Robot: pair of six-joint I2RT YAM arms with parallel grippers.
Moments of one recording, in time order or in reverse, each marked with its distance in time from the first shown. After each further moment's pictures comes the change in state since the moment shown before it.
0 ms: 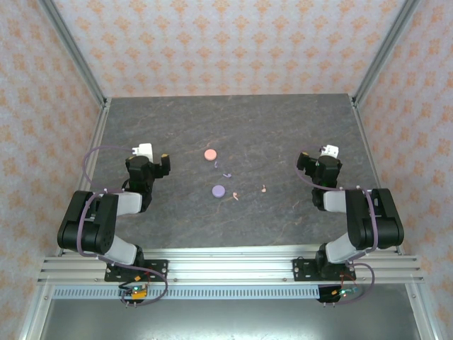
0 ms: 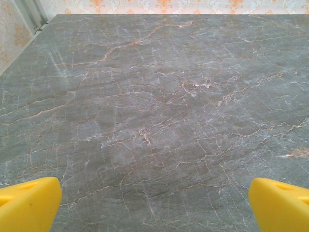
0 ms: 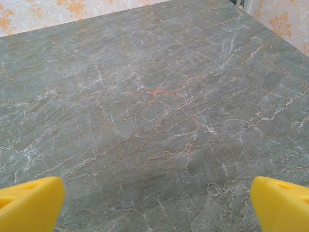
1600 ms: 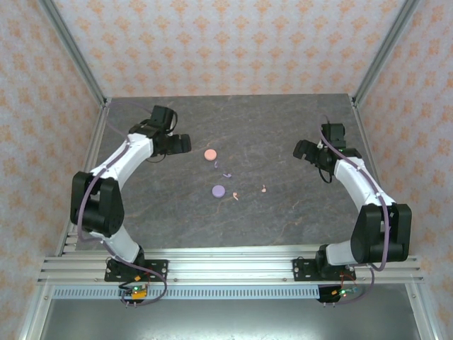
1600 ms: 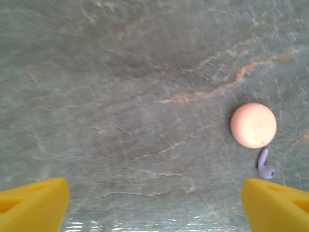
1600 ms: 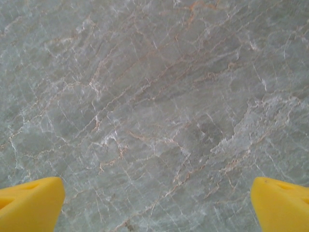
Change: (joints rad) left arm -0.154 0.203 0.929 -1.390 0.179 -0.320; right arm 0.007 -0.121 0.576 -1.224 -0.229 0.221
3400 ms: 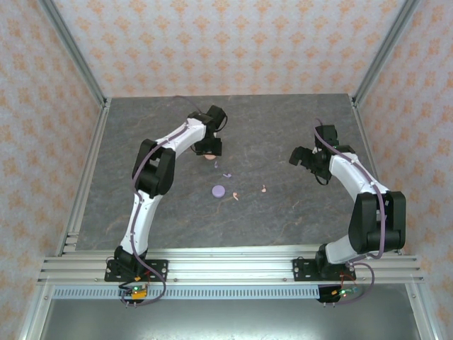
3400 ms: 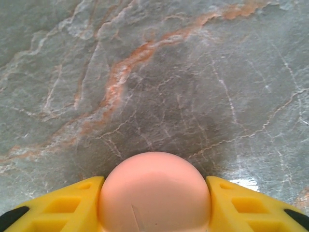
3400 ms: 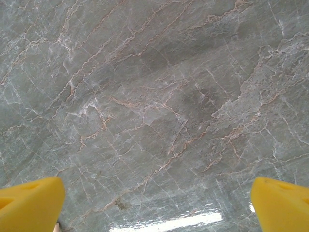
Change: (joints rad) left arm -0.212 0.667 0.651 -0.265 -0.011 -0.021; right arm 0.022 0.087 0.019 -0.088 -0.013 0.041
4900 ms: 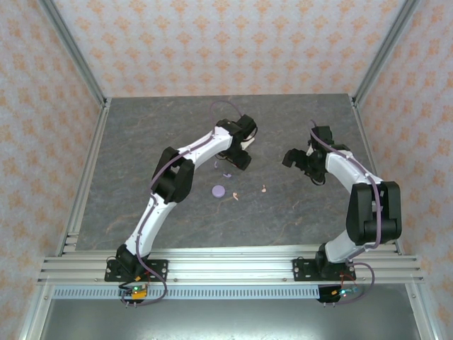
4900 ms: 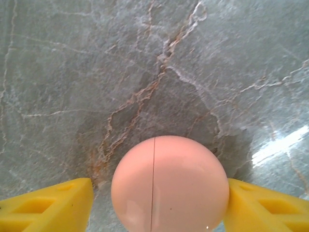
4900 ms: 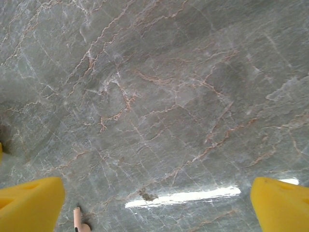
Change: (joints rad) left arm -0.192 0.095 0.168 -0.069 -0.019 0.365; right arm 0.015 0.085 0.008 0.014 -0.138 0.017
